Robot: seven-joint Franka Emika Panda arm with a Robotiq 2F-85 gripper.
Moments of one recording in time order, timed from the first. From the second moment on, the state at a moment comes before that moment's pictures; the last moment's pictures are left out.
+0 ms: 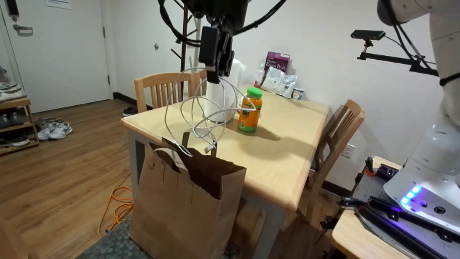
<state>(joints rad) 0.05 0.58 0.99 -1.48 -0.16 1.95 -2.60</state>
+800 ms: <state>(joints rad) -0.33 0.85 1.28 -1.63 -0.61 1.96 -2.60</state>
